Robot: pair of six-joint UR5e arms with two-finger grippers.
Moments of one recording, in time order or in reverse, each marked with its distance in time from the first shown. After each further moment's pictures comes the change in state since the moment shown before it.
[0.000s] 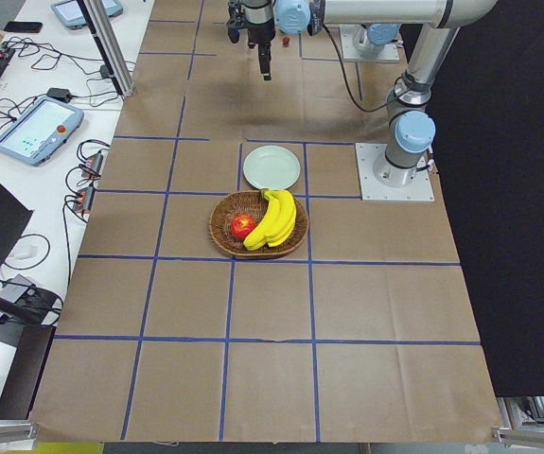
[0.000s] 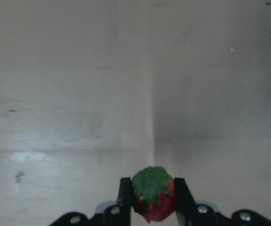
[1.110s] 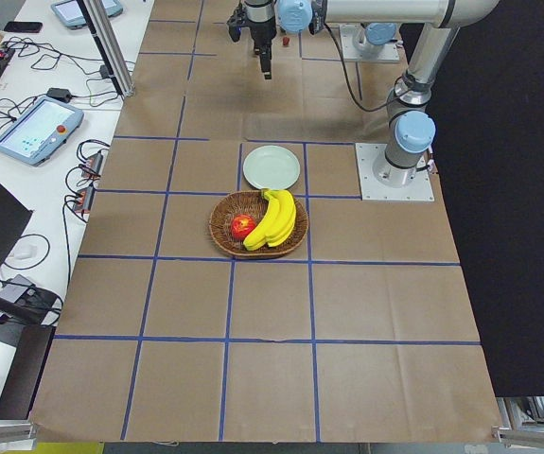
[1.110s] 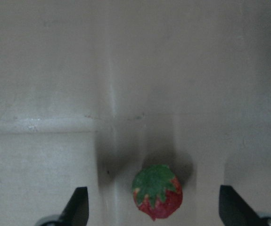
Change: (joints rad) left arm -0.001 0.009 -0.002 -0.003 0.000 0.001; right arm -0.098 0.026 0.140 -0.143 0.002 -0.082
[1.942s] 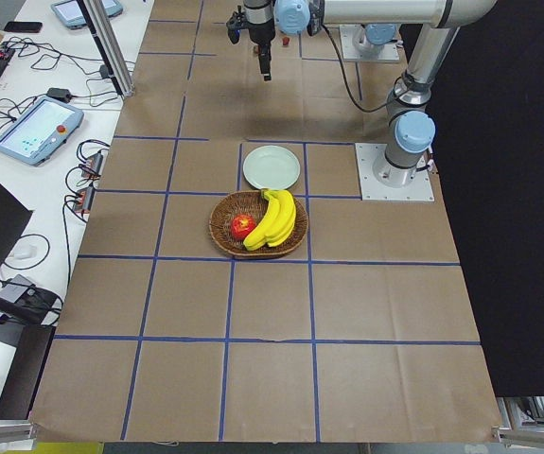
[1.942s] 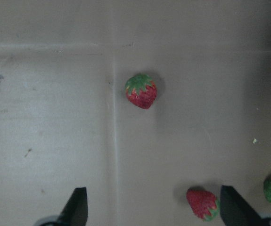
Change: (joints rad) left arm -0.001 -0.009 0.000 0.002 0.000 -0.002; right arm 0.000 -0.191 0.000 0.244 -0.035 -0.007
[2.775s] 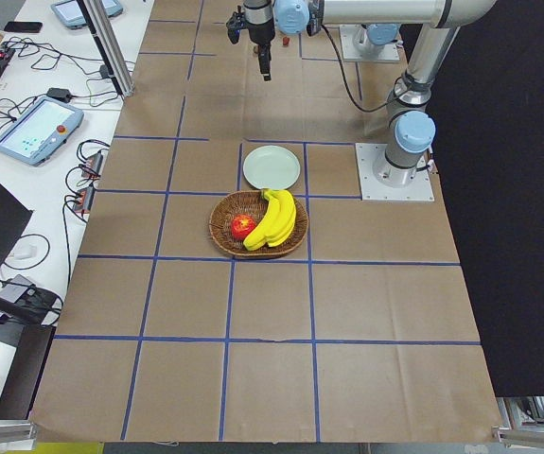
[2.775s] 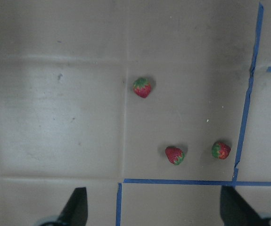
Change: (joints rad) left arm 0.000 -0.006 0.001 0.000 0.000 0.003; right arm 0.013 -0.148 -0.386 0.582 -0.005 -0.049
